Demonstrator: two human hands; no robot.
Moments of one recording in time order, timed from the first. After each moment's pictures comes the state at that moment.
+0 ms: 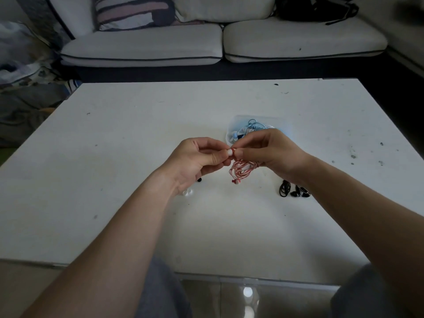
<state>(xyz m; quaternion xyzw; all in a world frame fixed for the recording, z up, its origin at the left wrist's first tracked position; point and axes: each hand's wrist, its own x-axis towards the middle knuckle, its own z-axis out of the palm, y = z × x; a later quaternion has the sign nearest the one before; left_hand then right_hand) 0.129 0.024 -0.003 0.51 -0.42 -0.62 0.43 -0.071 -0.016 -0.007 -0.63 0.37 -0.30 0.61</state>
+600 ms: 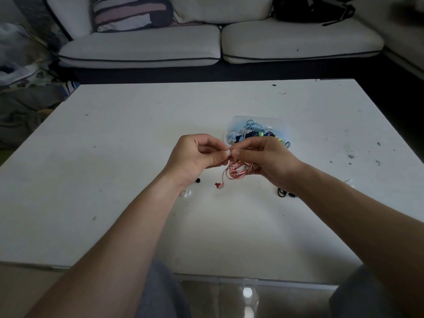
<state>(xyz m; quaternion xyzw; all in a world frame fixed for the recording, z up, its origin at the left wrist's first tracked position) 0.125 0.023 -0.005 0.54 -0.52 -0.49 0.45 -0.062 -0.010 -0.018 -0.57 0.42 -0.33 0.63</state>
